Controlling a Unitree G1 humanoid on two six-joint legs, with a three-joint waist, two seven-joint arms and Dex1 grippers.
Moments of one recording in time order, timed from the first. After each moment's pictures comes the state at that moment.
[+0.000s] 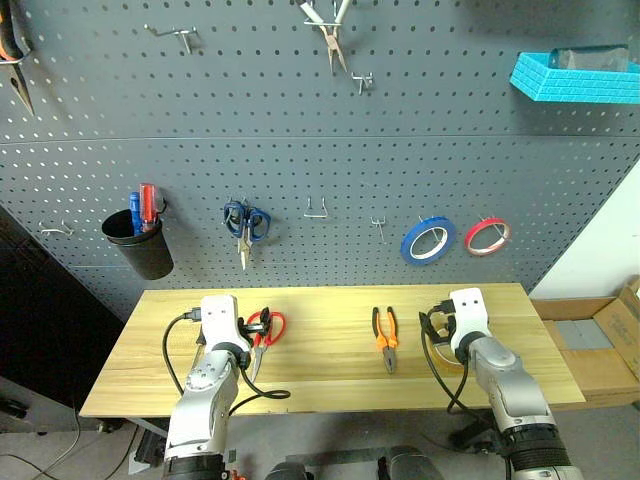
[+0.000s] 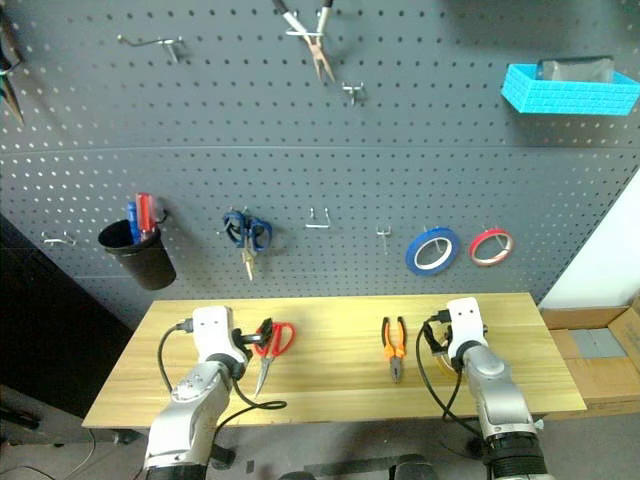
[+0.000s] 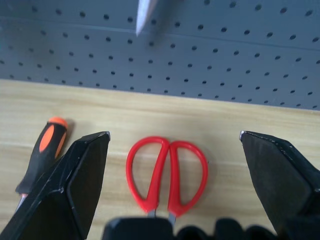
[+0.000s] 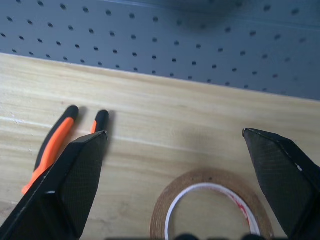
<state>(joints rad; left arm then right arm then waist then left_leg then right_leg) 0.00 0.11 0.16 -0.05 -0.16 0.44 -0.07 -0.12 -0.22 -0.03 0.08 0.03 0.44 0.22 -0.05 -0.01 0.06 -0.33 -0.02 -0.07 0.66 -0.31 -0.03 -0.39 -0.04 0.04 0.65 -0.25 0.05</state>
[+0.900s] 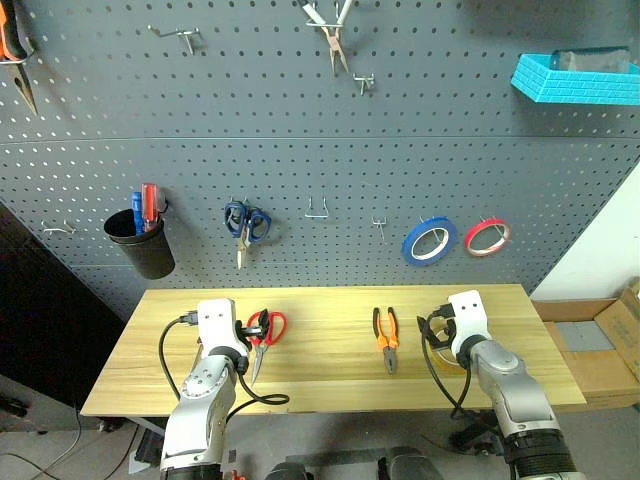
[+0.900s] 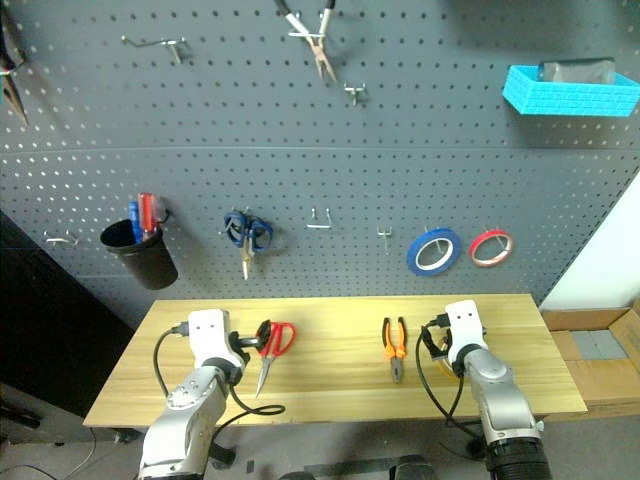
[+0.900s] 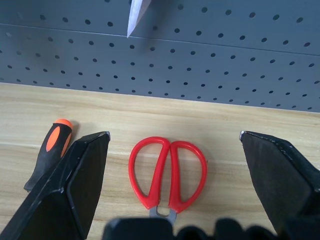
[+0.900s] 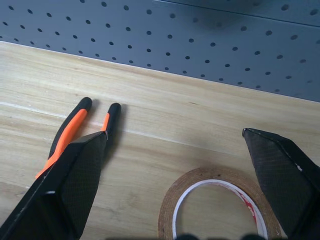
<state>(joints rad) 0.04 0.11 0.16 -0.12 -0.16 0.45 -0.08 -0.10 -0.24 -0.02 0.06 0.03 0.47 0.27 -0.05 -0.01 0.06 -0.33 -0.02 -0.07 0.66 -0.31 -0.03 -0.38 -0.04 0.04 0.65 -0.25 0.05</state>
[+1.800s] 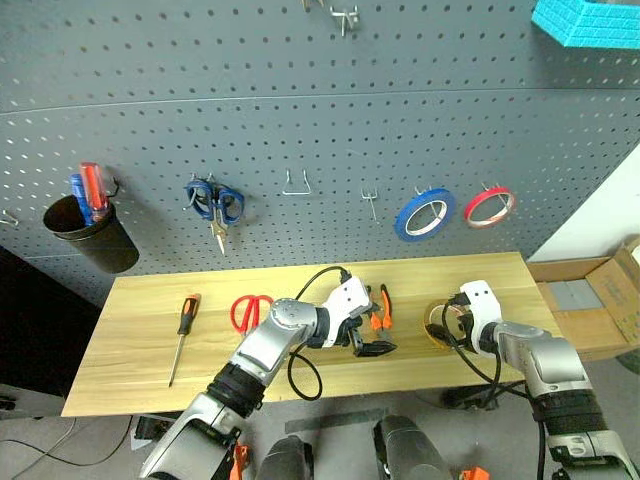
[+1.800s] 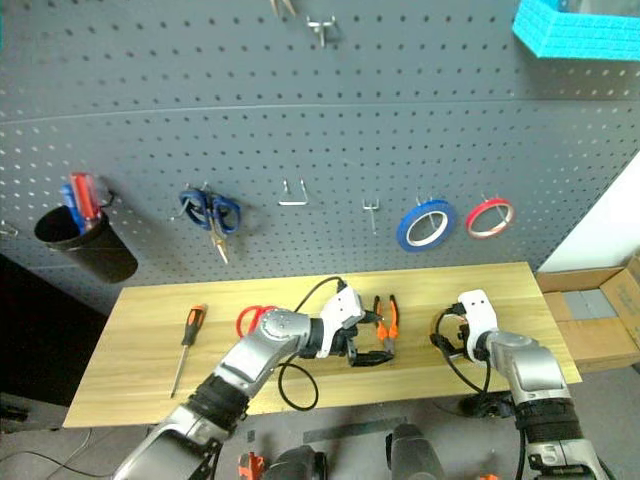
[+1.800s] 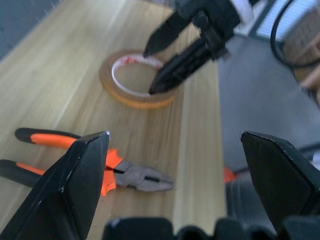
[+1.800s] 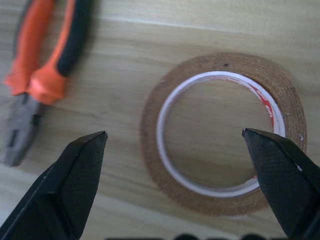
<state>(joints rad) -0.51 0.25 -0.45 0.33 -0.09 0.25 -0.96 -0.30 -0.43 -0.02 0.14 0.18 0.89 0.48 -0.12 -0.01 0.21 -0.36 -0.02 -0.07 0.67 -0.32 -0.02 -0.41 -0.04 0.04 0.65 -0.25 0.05</state>
